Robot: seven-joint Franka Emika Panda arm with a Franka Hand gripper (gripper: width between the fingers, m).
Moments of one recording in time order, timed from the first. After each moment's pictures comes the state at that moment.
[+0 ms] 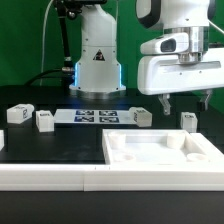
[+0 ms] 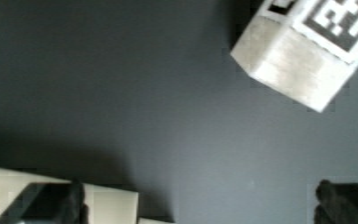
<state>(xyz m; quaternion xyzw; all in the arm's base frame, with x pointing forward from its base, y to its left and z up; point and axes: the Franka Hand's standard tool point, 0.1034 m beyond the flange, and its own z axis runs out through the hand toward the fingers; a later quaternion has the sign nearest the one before) 0.437 0.158 0.049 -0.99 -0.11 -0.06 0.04</state>
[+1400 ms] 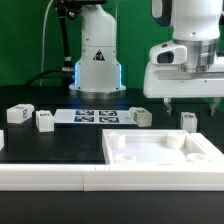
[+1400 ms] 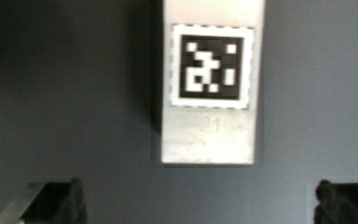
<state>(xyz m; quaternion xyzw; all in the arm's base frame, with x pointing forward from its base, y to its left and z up) 0.417 0.174 0.035 -0.99 0.08 0.12 0.04</state>
